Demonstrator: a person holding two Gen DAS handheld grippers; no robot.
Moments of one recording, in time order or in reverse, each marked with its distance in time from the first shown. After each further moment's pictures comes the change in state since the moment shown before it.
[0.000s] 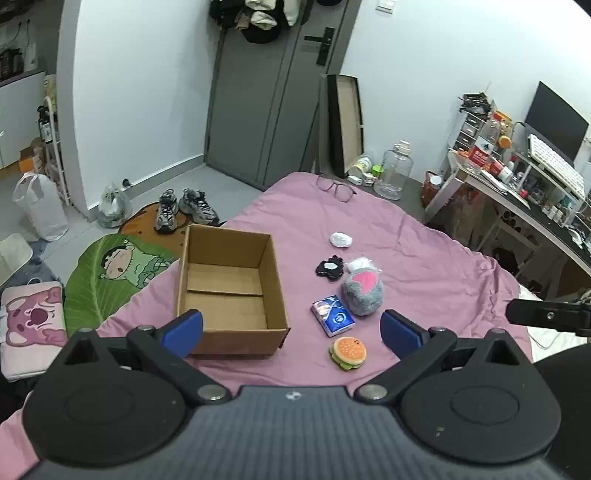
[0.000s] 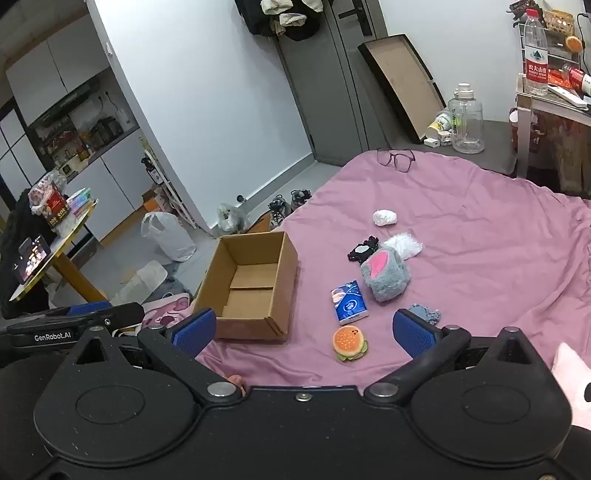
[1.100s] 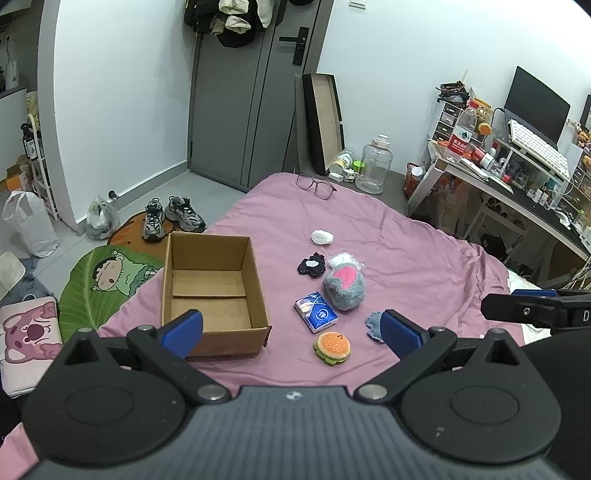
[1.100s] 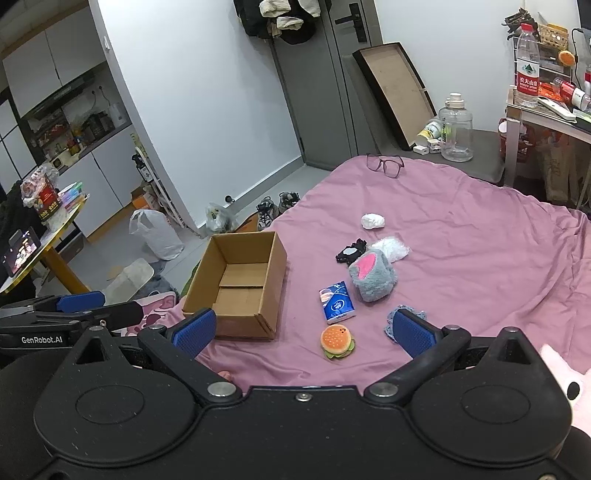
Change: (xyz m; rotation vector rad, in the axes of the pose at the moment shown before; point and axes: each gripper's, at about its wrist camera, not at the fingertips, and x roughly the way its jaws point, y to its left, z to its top) left arm -0.009 -0.021 0.001 0.085 -0.001 -0.016; right arm -0.012 0.009 -0.003 -0.025 -0.010 -0.054
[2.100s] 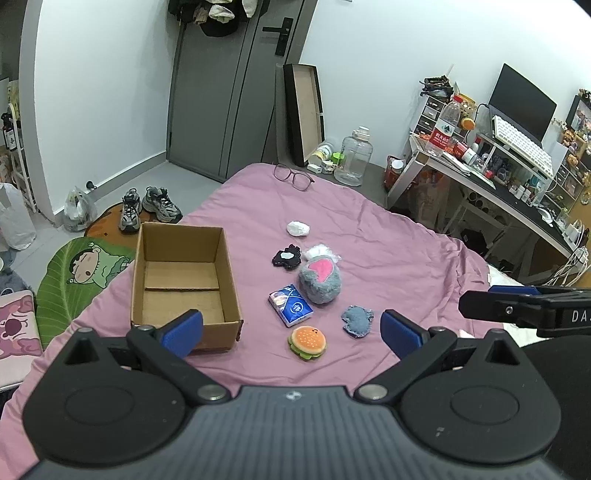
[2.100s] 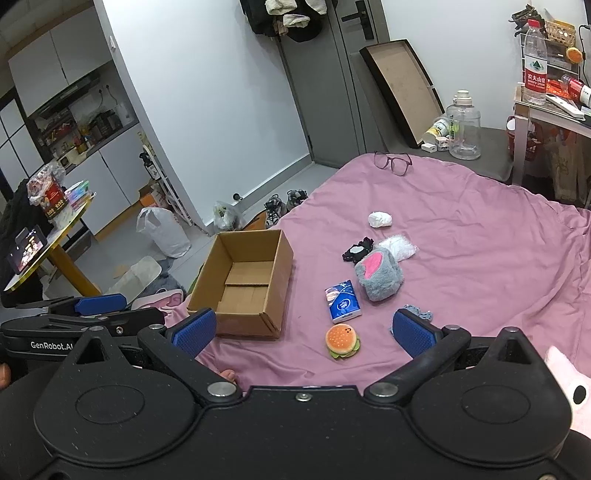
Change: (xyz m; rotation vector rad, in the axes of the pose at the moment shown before) left arm 0.012 -0.008 -0.005 -0.005 0.023 -0.072; right arm 0.004 -0.005 0.000 -0.002 0.006 0.029
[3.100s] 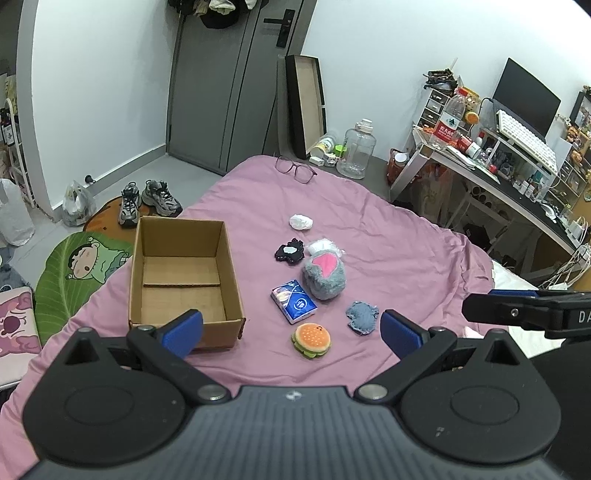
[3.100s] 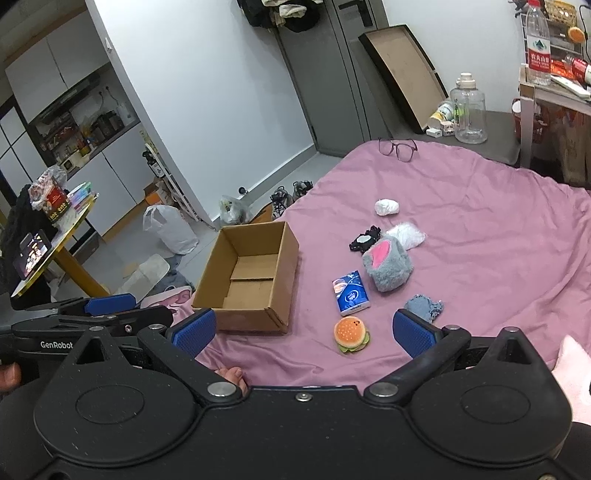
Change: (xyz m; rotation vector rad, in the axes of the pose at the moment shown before) left arm 0.017 0.004 0.002 -0.006 0.027 0.003; right arm 0.016 -0.014 -0.002 0.050 0.035 0.048
